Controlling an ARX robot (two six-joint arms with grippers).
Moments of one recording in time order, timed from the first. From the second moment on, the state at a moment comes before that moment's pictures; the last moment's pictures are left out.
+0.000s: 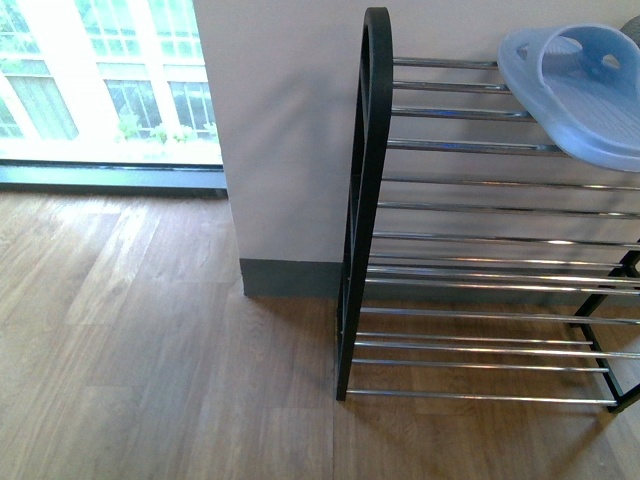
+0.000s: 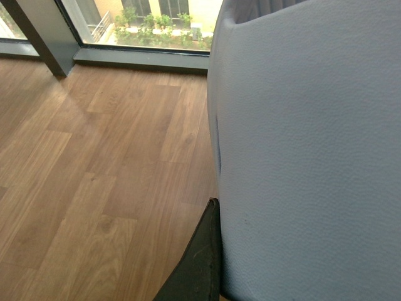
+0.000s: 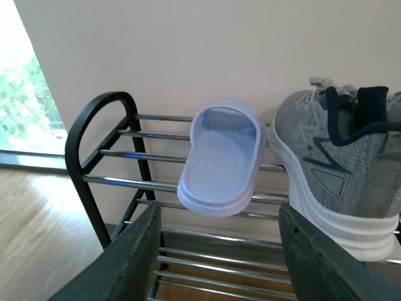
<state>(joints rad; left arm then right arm) -0.03 0.67 0.29 -0.05 -0.13 -0.02 -0.19 0.67 0.16 0.50 -0.18 0.02</state>
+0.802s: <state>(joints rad) -0.03 0.67 0.29 -0.05 -0.13 -0.02 0.00 0.32 0.02 0.32 0.00 0.00</state>
